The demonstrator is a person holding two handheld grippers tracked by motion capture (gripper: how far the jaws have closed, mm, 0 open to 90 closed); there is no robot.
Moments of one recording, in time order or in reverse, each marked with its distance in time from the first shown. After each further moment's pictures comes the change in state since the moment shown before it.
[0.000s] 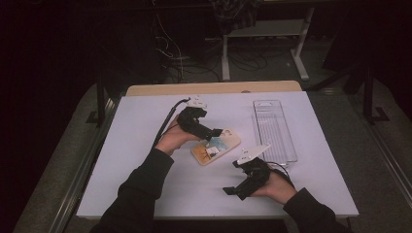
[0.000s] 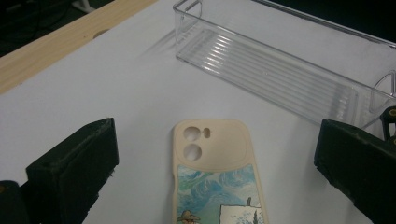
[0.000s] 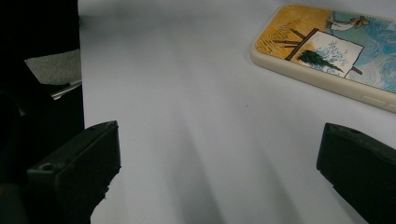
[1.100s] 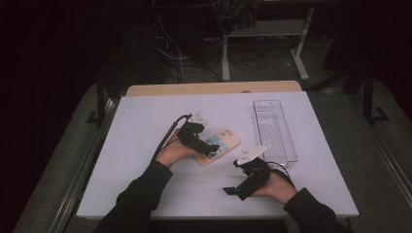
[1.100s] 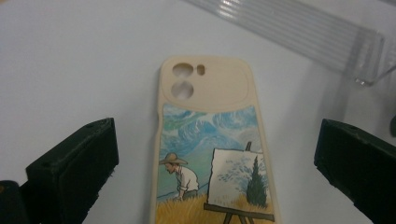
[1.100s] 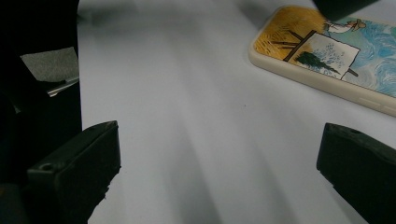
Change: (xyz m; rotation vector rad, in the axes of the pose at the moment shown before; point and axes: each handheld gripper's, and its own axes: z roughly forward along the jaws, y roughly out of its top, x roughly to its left) left arm -0.012 -0.042 0.019 0.105 0.012 -0.021; right arm 0.001 0.000 -0.001 0.004 -0.011 -0.013
